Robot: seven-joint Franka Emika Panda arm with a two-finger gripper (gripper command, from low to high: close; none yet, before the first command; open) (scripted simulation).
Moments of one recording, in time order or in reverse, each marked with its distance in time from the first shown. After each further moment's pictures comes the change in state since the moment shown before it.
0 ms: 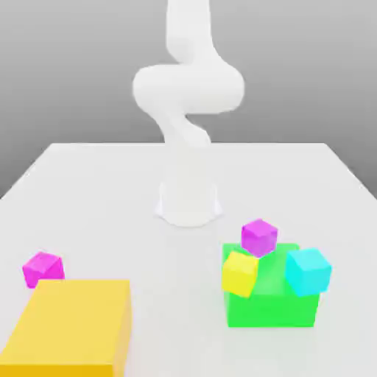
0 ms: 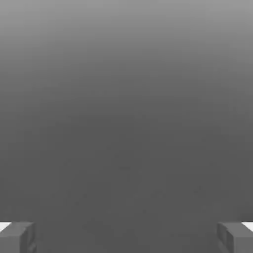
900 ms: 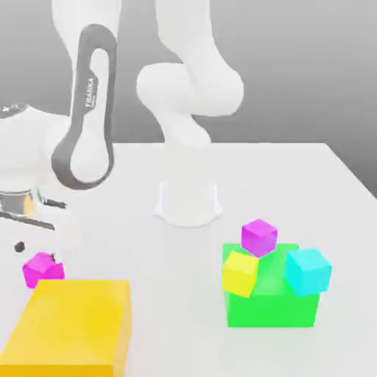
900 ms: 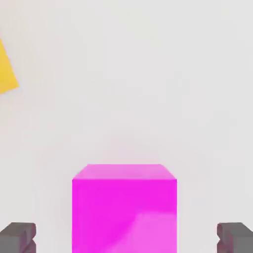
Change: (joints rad) arm -0.460 0.998 -0.212 -0.328 0.377 0.587 -0.700
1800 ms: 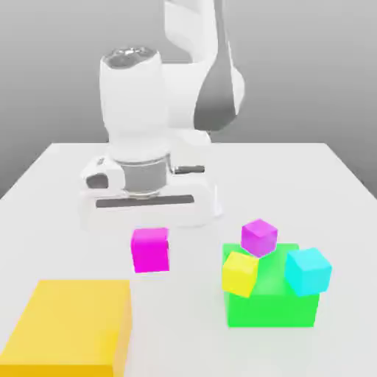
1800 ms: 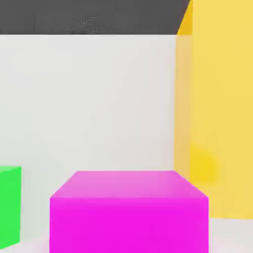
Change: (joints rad) arm 0.504 -0.558 0.274 -0.060 -0.294 -0.474 0.566
